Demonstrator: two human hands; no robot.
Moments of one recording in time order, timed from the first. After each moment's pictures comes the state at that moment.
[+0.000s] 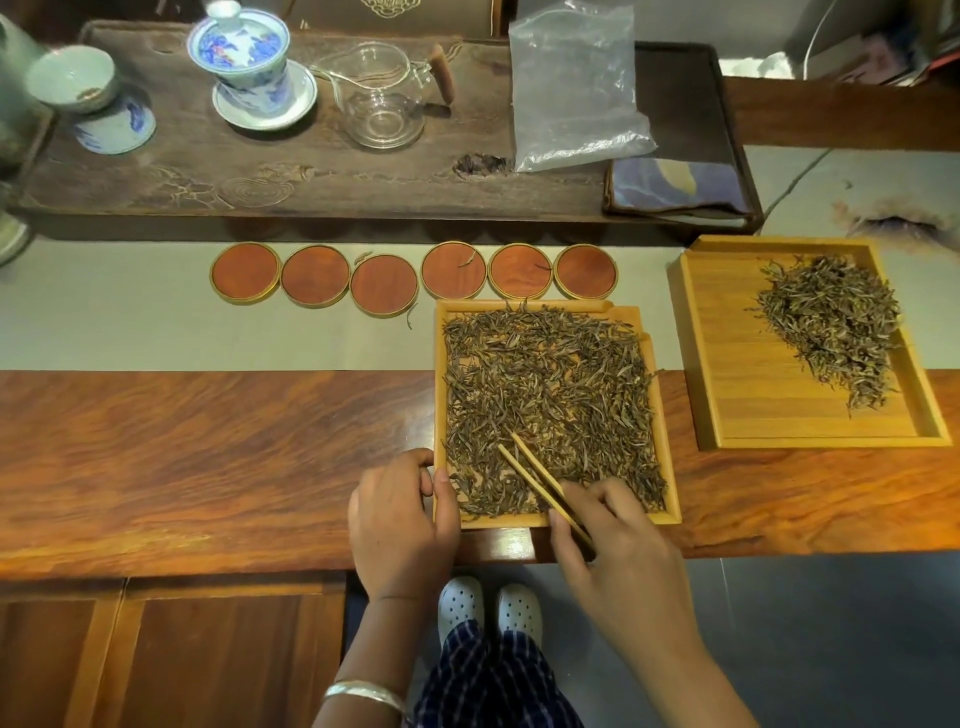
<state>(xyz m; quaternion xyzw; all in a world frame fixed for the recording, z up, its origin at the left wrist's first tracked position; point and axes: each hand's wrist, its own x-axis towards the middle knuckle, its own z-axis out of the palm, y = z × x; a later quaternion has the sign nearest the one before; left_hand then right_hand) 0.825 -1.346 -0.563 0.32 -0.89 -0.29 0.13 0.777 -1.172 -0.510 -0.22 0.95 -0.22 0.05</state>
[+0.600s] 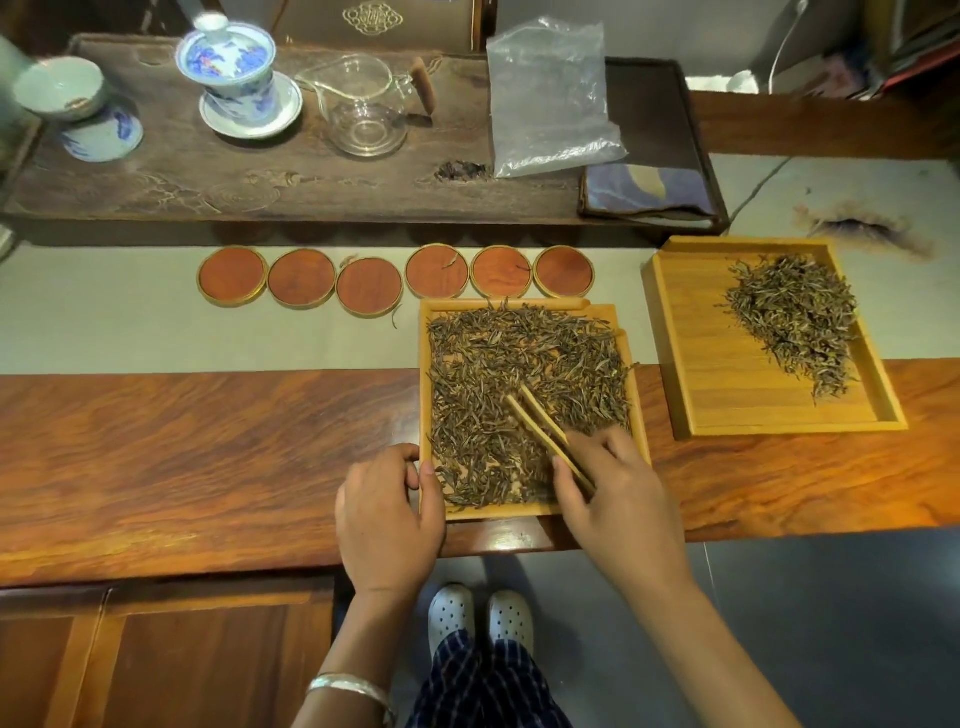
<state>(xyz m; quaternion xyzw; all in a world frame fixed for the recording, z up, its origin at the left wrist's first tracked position) 0.831 -1.348 -0.568 0.28 -0.91 -0.28 0.17 0.750 -1.171 -0.508 -0.19 0.96 -0.22 0.02</state>
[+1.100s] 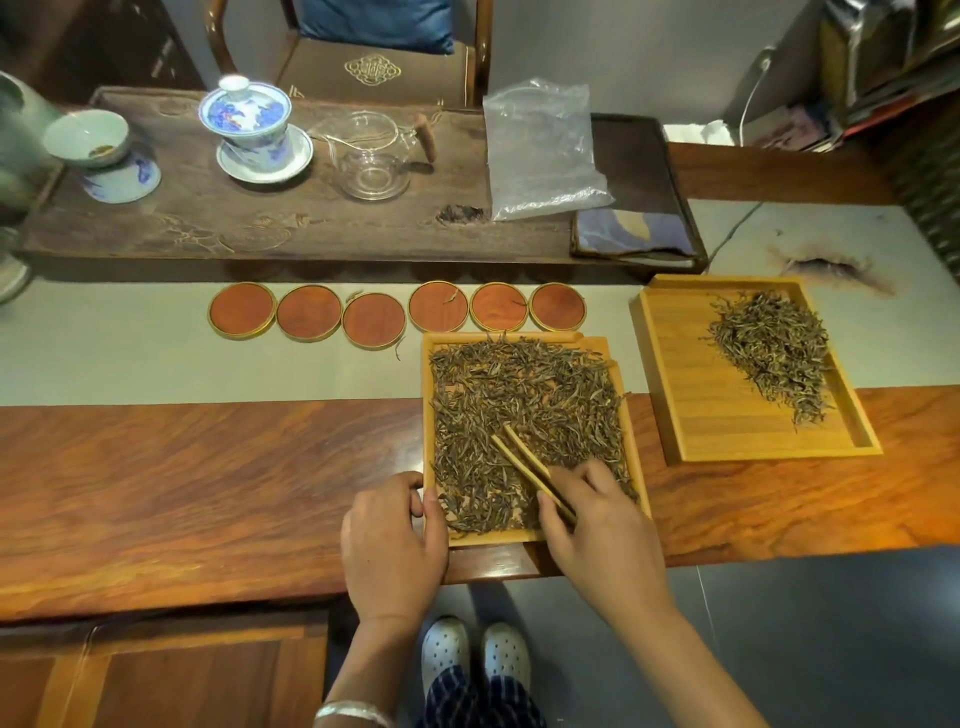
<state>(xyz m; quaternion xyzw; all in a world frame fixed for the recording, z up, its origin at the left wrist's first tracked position) 0.829 -1.351 -0.564 0.27 -0.91 -0.27 0.18 0.756 -1.182 -0.505 -0.21 0.96 -0.20 0.04</state>
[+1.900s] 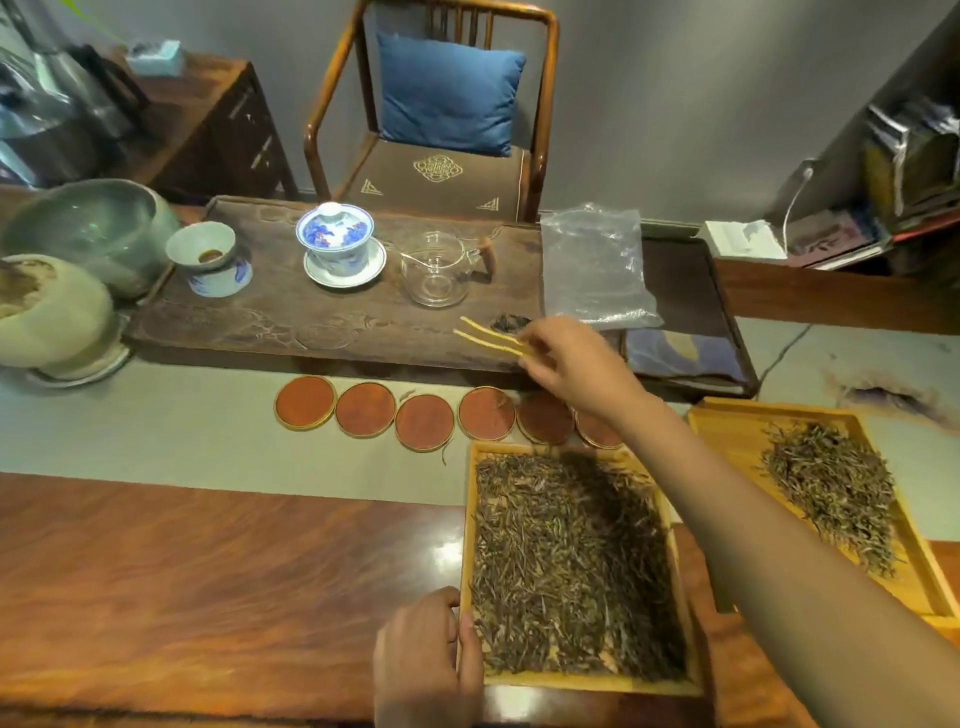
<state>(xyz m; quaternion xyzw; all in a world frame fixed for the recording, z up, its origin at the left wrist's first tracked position) 0.818 -1.366 -0.551 0.27 -0.91 -0.32 0.05 0.525 -1.315 -0.448 -0.42 0.89 -0.19 0.04</state>
